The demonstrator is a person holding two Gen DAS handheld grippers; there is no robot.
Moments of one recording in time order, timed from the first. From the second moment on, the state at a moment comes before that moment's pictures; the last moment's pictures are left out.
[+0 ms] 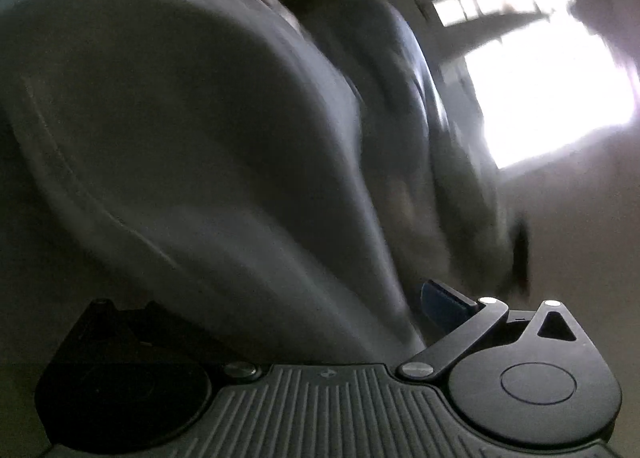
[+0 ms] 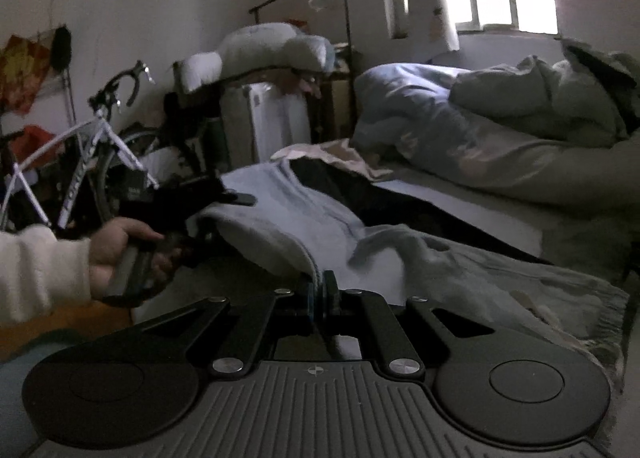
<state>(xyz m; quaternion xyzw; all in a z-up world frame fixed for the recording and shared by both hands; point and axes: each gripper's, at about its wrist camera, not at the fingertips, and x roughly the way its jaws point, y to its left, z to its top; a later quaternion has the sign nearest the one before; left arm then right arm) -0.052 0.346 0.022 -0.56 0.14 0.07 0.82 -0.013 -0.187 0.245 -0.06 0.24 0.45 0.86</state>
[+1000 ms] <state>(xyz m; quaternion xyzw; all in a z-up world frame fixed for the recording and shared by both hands) -0.154 0.481 -0.002 -0.60 0.01 0.14 0.79 -0.027 -0.175 0.251 -0.12 0.28 0.41 0.86</state>
